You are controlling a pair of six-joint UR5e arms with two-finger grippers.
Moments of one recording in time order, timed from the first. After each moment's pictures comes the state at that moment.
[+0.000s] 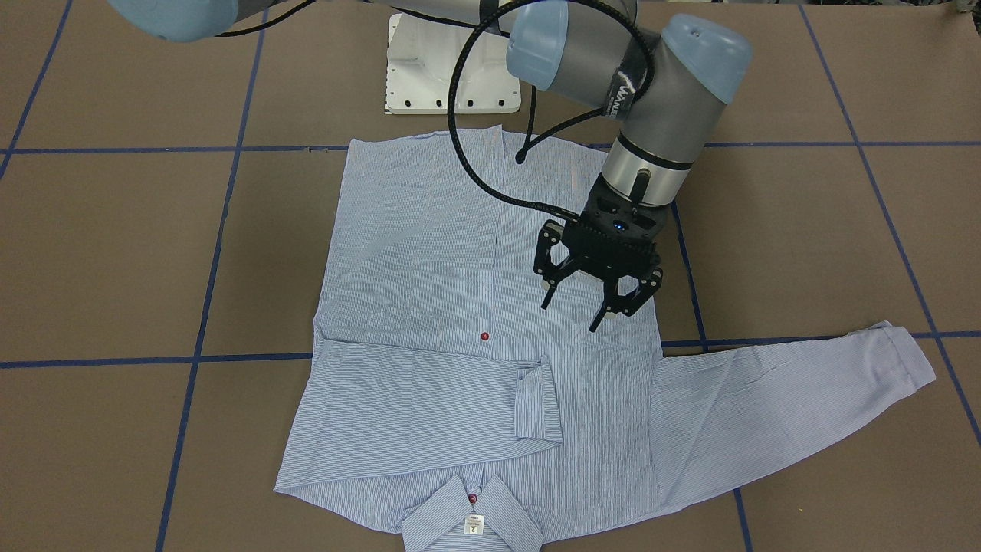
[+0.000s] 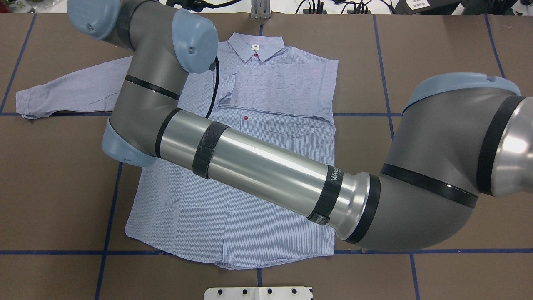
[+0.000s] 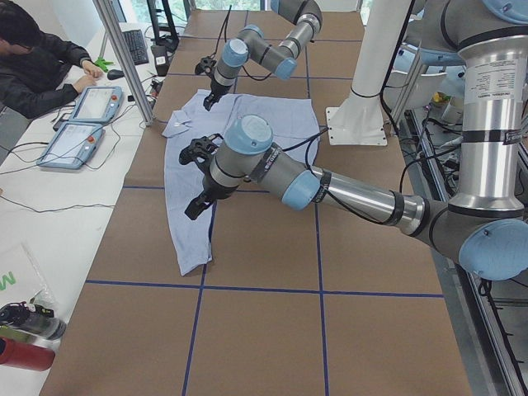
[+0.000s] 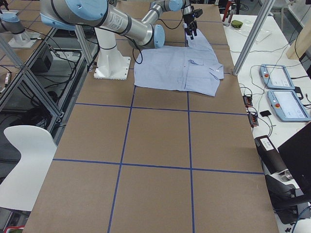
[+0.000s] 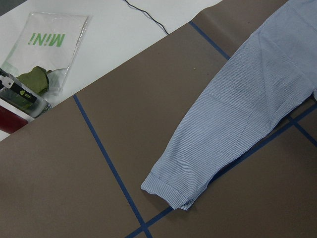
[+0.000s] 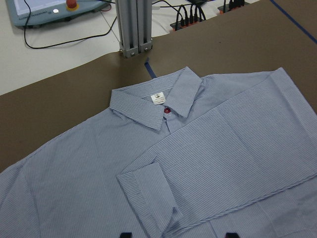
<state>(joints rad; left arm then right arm) -1.61 -1.52 -1.91 -1.93 -2.36 0.18 0.57 -0.07 0.87 -1.80 1.48 1.64</state>
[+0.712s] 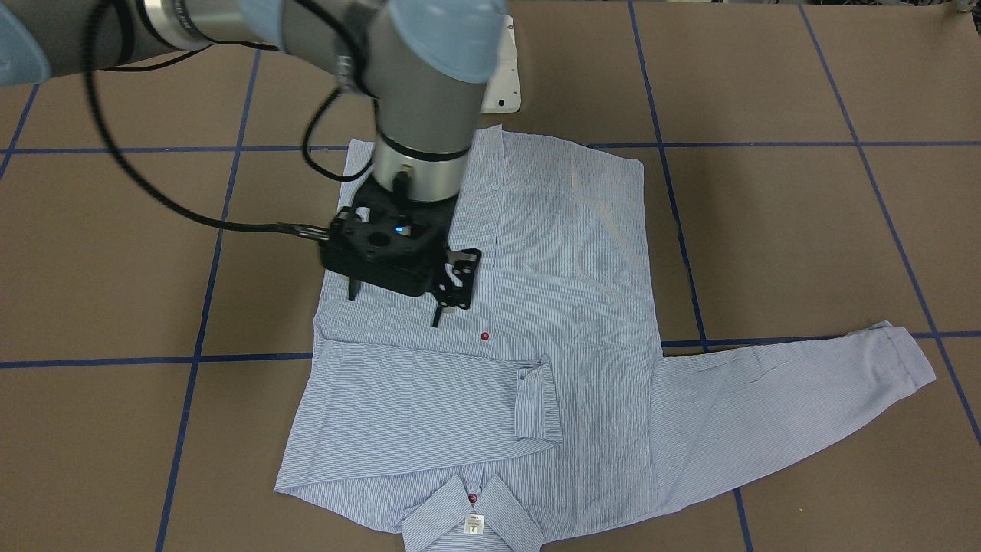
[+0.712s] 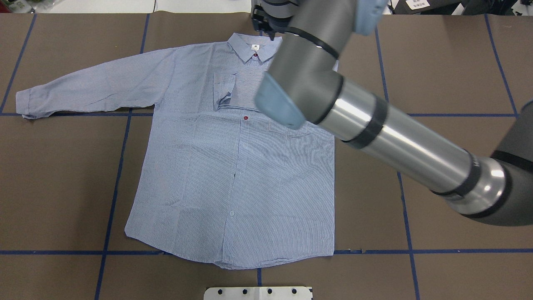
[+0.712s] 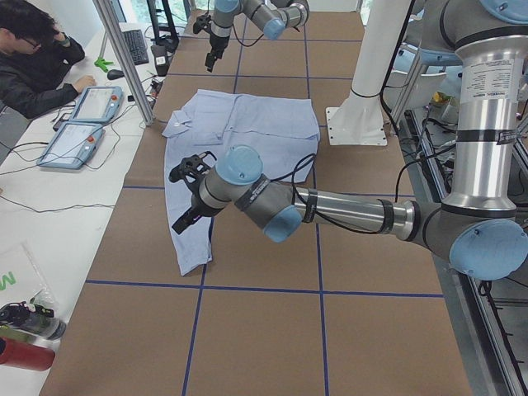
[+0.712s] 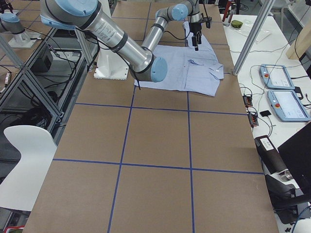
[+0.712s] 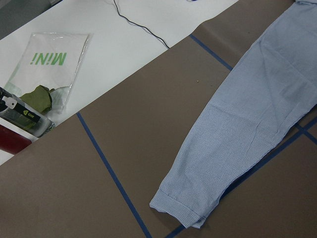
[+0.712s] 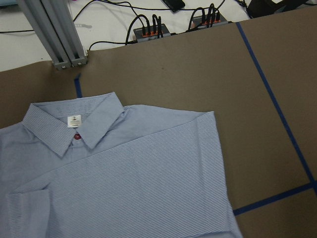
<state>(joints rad) -1.57 -1.56 -1.63 -2.36 -2.36 -0.02 0.80 -0.60 1.62 -1.93 1.73 1.21</state>
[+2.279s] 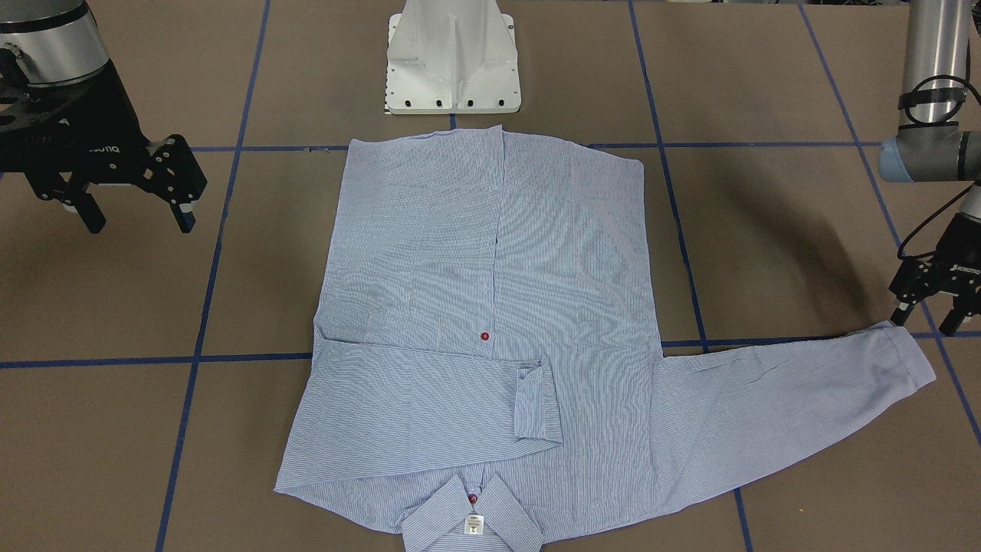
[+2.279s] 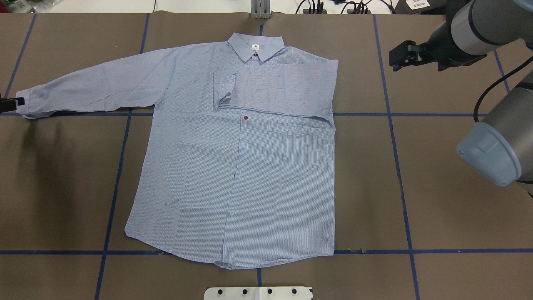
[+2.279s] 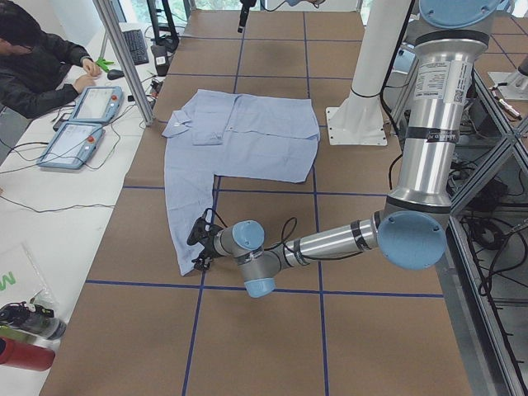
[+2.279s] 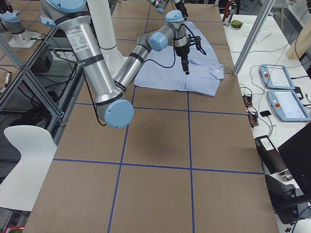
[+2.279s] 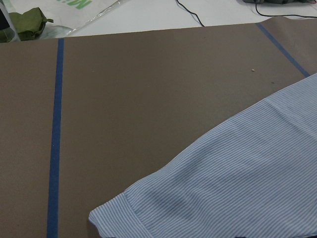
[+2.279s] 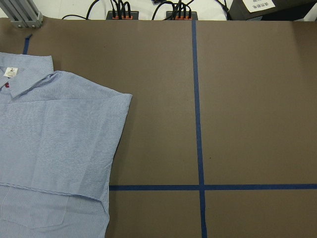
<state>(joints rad) -1.13 -1.67 -1.04 -3.13 -1.93 -0.75 0.96 -1.14 2.11 -1.79 1.90 0.90</state>
